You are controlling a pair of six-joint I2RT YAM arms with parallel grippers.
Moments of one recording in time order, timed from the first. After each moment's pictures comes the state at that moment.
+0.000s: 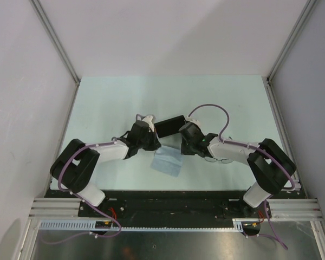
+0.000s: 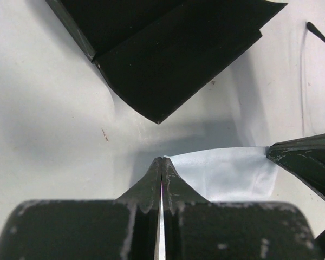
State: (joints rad) left arm -0.59 1.58 0.68 0.18 0.13 -0.51; right arm 0.79 1.61 0.90 -0.24 0.16 0.73
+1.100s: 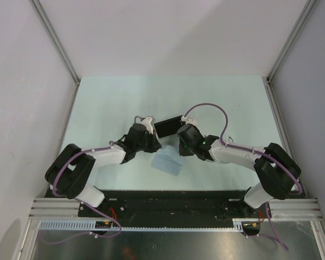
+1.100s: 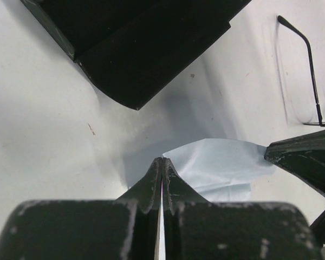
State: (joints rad) left arm -0.60 1.51 0.61 0.26 0.16 -0.48; right arm 0.85 1.54 0.90 -0.24 0.19 0.66
